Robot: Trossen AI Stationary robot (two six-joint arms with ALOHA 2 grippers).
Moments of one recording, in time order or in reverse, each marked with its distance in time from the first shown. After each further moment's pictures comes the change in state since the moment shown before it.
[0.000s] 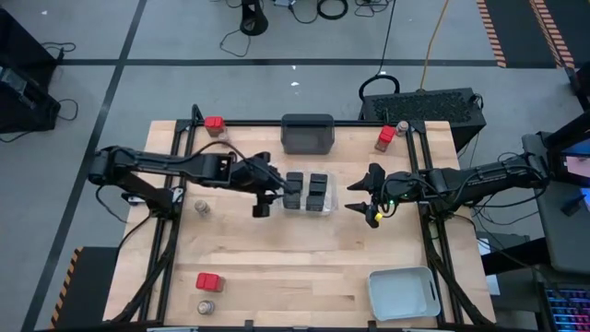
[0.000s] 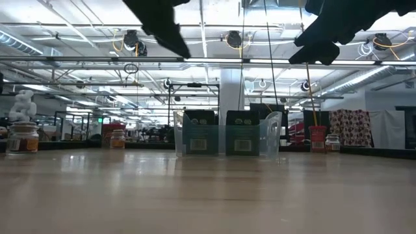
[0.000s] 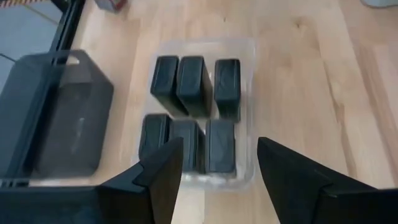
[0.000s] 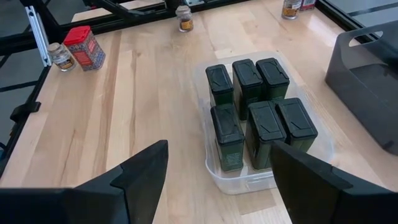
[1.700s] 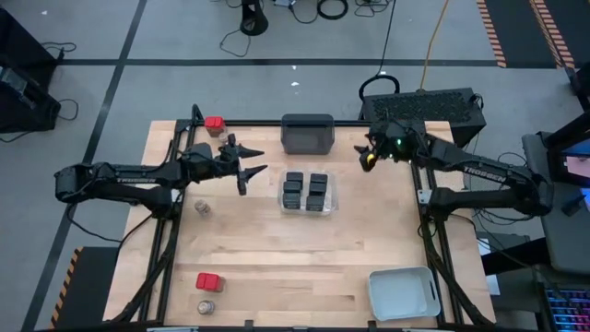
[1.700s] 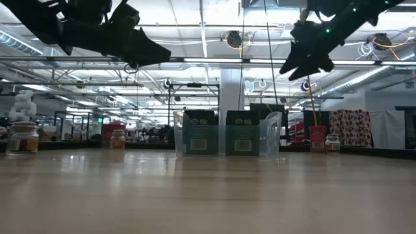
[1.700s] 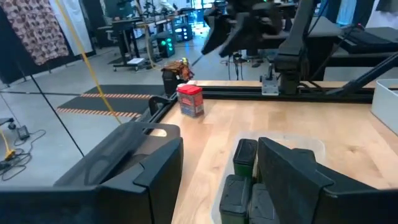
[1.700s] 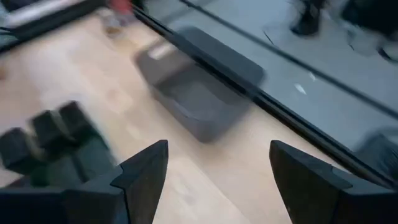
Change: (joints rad) left arm 0.306 -0.395 -0.747 1.051 0.180 0.004; right arm -0.602 0.048 0.133 -0.150 -0.009 -0.084
